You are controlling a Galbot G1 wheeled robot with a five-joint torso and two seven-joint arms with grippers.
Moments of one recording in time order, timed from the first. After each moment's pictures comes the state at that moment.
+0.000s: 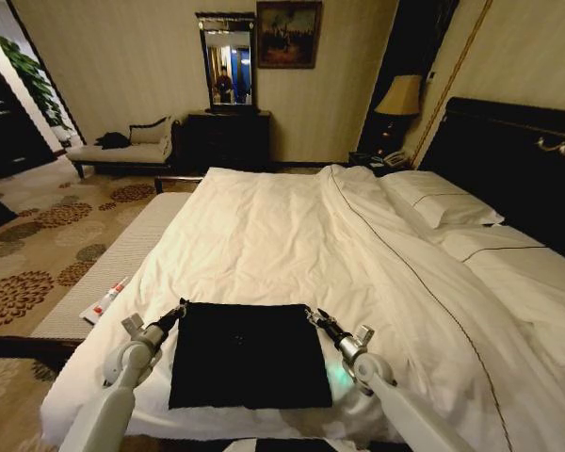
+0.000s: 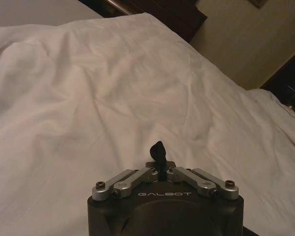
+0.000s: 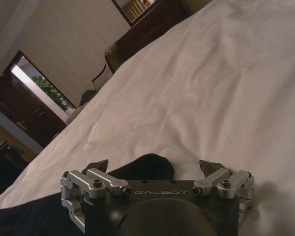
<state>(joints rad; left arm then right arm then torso) 1.29 -1.15 -0.65 -1.73 -1.02 0.44 -0.05 -1.17 1.02 0.12 1.53 1.12 -0.01 -0.16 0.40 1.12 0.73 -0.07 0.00</state>
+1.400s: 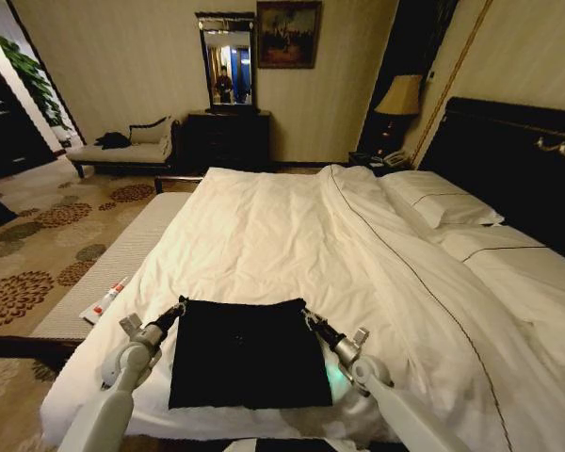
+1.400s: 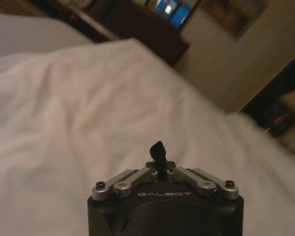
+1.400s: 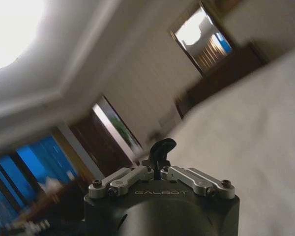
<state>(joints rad) 1.34 -1.17 -0.72 -1.88 -1.09 0.42 -0.05 -1.23 1.03 0.17 1.70 1.12 0.16 -0.41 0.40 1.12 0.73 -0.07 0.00</state>
